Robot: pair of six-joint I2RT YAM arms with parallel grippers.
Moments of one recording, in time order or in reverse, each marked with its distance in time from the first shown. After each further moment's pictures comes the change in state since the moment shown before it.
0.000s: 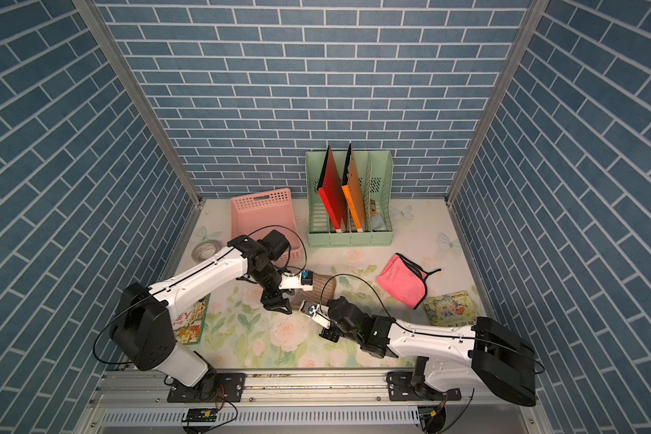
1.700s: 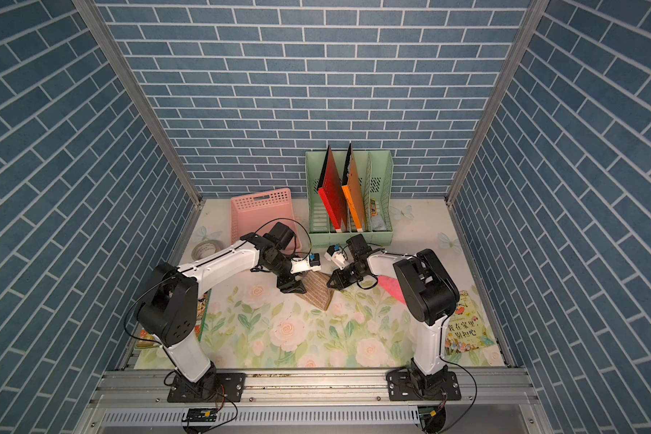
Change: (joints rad) left arm 0.015 0.213 -0.010 0.336 0.002 -0.066; right arm -0.624 0.726 0.566 -0.417 -0.772 0.184
